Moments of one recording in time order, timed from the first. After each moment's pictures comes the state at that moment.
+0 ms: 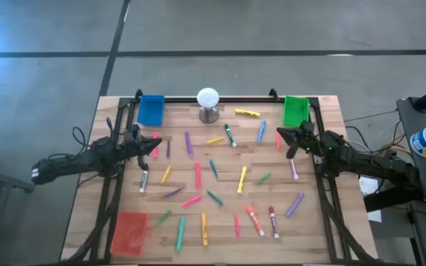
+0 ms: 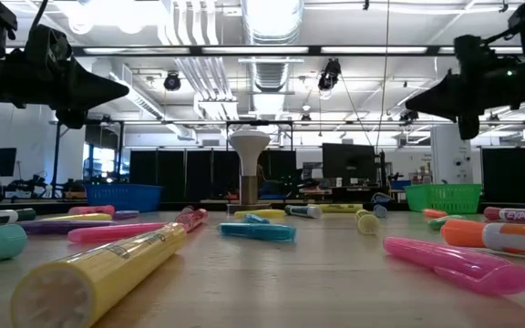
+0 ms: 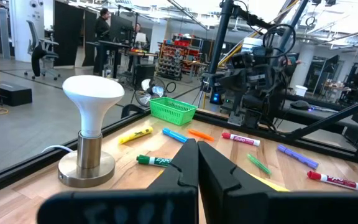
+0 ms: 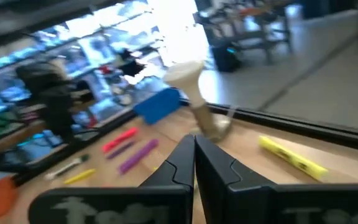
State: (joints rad) left arm 0.16 0.01 0.01 0.05 -0.17 -0.16; right arm -0.30 0.26 0.06 0.15 0.24 0.42
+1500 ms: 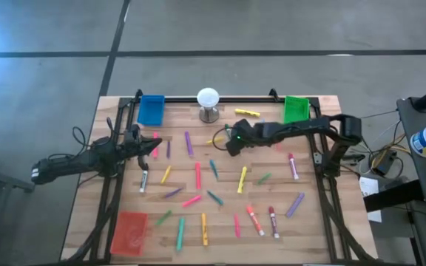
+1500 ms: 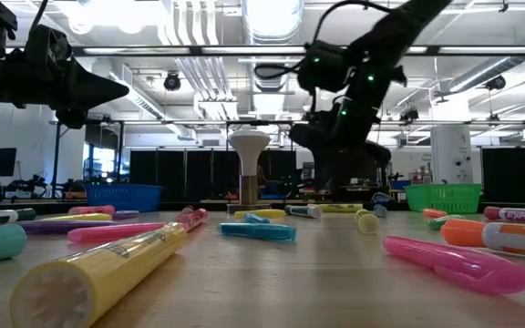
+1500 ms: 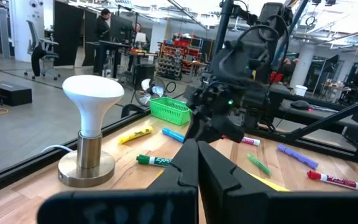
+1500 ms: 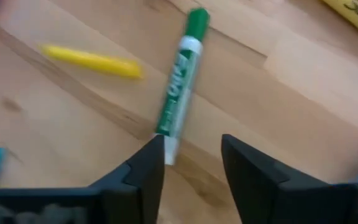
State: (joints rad) left arm 0.16 0.01 0.01 0.05 -0.17 -0.16; right arm -0.22 1.76 1.05 -0.42 0.30 0.72
